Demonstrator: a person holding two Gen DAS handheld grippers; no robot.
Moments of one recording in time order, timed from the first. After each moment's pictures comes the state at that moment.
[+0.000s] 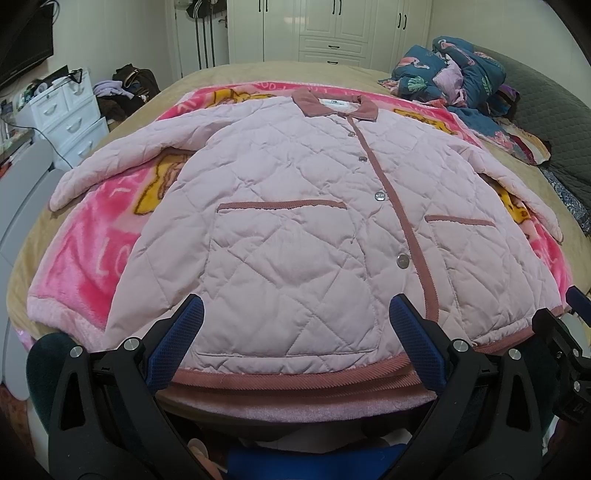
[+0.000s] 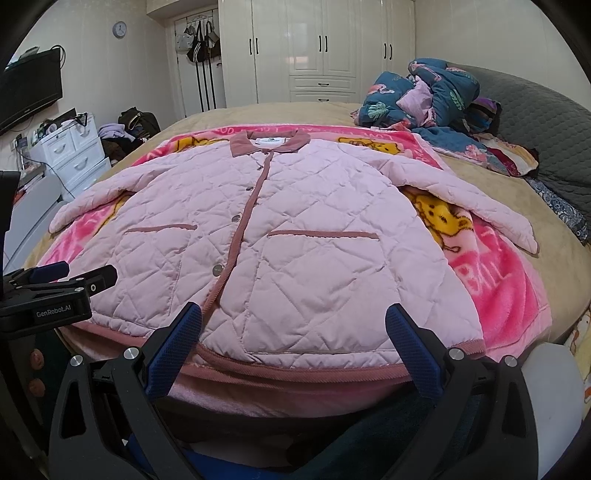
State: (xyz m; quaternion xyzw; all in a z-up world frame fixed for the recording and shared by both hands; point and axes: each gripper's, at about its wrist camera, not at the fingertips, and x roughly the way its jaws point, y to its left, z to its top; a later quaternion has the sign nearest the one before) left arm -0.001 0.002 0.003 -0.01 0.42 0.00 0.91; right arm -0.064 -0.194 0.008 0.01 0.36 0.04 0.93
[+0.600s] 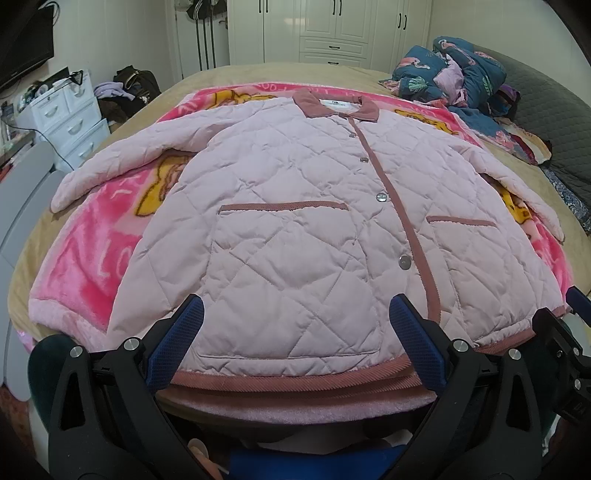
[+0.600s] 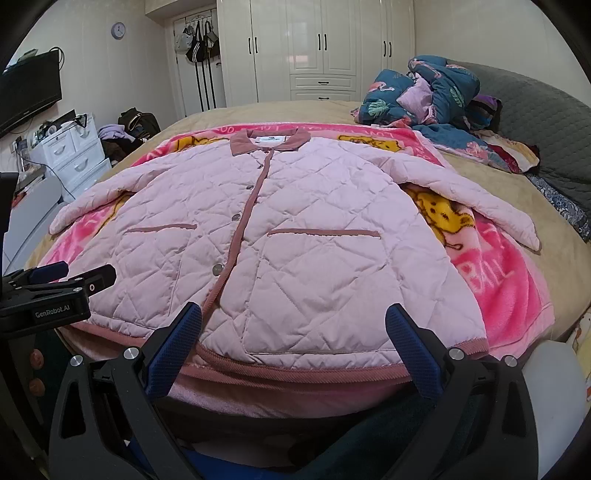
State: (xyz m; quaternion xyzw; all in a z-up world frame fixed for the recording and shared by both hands) left arm -0.001 0.003 0.003 -0.01 0.42 0.00 0.91; right arm -0.063 -0.193 0.005 0.01 0.36 0.05 0.93
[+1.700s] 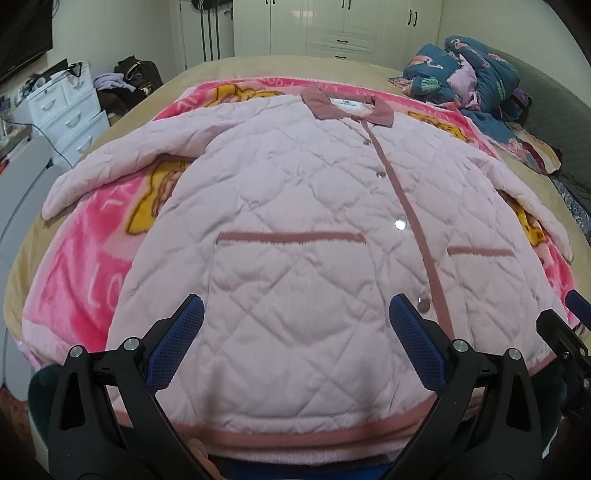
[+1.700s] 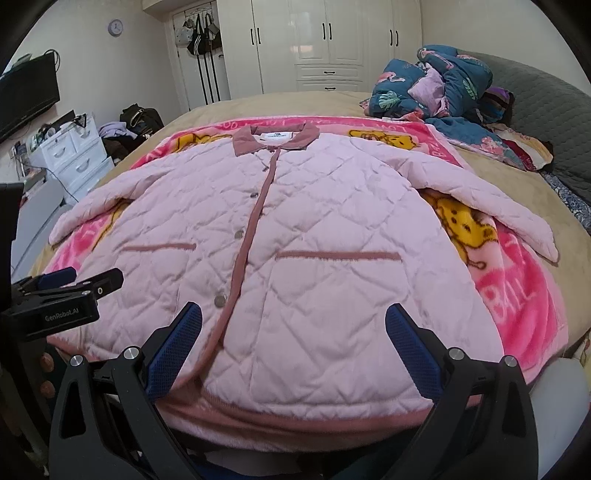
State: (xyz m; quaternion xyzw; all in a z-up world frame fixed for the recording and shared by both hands) left arm 0.056 0.013 0.004 -0.02 0.44 0.01 0.90; right arm 0.001 -0.189 0.012 0.03 0.38 0.07 0.92
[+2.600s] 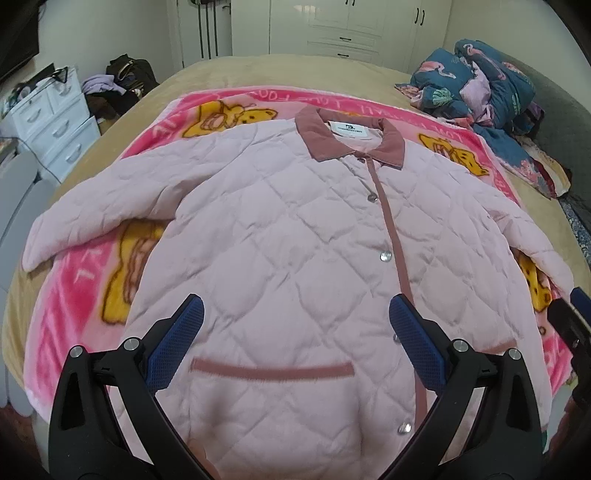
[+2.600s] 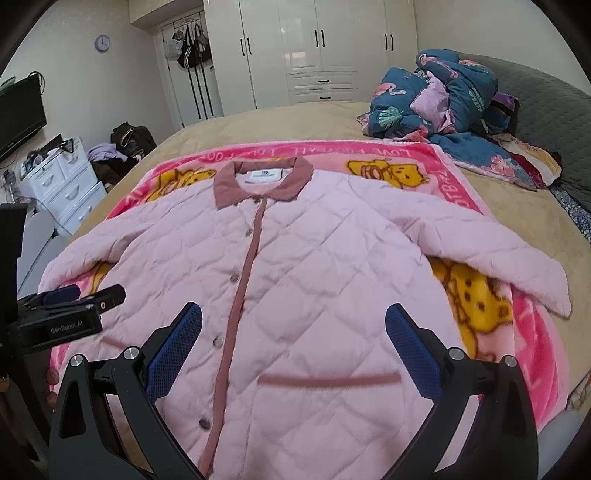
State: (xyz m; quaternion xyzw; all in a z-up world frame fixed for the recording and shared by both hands) left arm 0.182 0.000 0.036 -0.03 0.45 0.01 0.89; right arm 0.131 -0.209 0.055 0.04 0.36 0.05 0.93
